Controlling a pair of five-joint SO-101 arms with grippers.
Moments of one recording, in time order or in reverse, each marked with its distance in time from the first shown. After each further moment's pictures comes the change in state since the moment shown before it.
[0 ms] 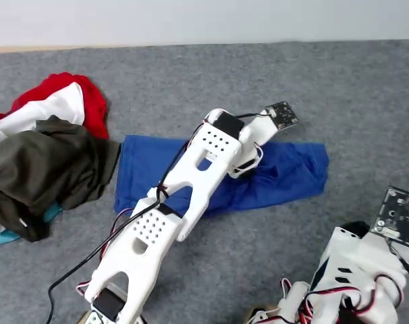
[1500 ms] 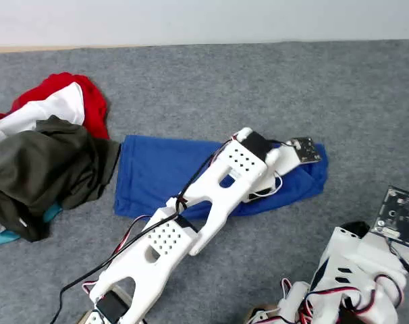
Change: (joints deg) left arm 9.1 1.4 0.1 10.0 0.1; right arm 0.0 0.0 0.0 0.0 0.0
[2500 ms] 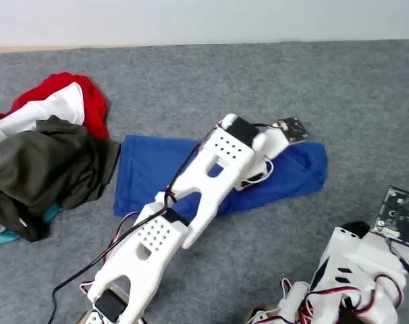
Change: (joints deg) left arm -4.0 -4.6 1.1 0.1 2.4; right arm 0.0 0.0 0.0 0.0 0.0
